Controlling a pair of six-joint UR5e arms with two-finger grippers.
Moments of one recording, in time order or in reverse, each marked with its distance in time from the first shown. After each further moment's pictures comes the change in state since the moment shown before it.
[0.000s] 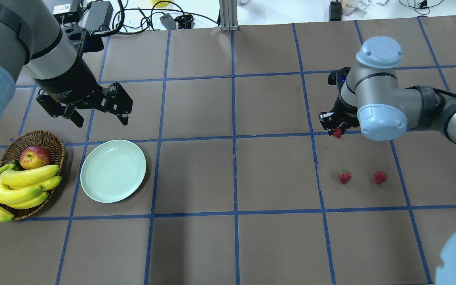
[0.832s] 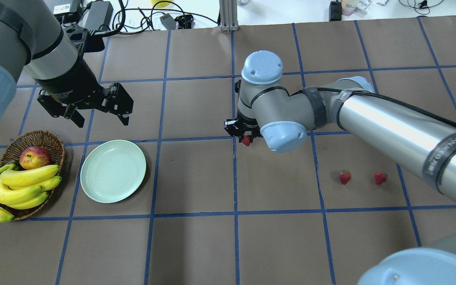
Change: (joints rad) left arm -0.002 -0.001 0.000 0.001 -0.001 -0.001; right arm 0.432 0.177 -0.202 -0.034 0.107 0.491
